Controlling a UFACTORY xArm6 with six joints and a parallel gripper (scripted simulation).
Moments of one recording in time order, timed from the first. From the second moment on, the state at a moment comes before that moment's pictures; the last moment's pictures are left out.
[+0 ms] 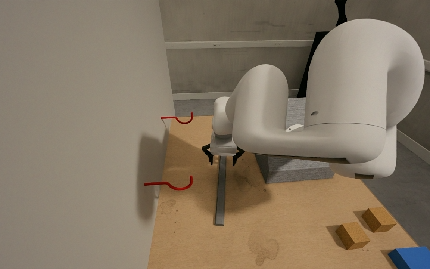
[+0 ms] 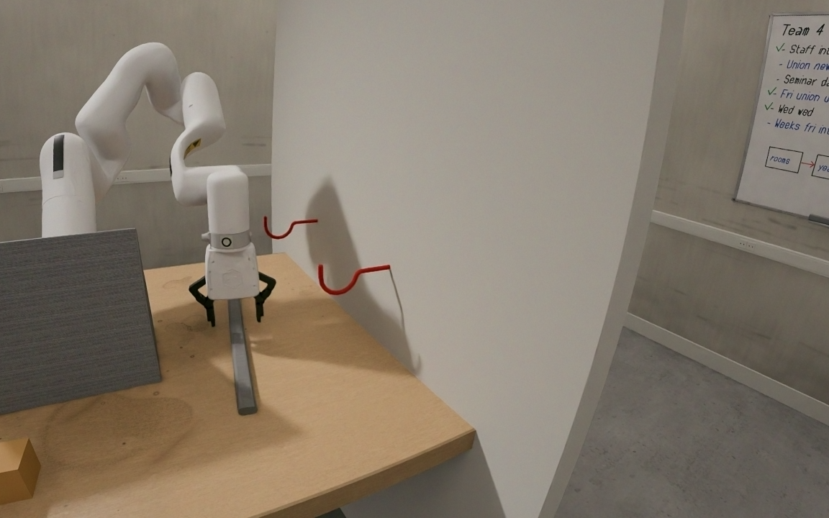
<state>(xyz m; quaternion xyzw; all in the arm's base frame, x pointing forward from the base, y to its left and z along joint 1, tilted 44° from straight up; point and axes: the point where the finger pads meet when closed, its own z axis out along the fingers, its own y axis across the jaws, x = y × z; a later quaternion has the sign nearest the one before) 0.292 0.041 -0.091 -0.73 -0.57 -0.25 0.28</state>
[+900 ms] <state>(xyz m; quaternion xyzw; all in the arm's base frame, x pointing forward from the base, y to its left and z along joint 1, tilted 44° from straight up) 0.293 0.051 -0.101 -0.73 -0.57 -0.25 0.28</state>
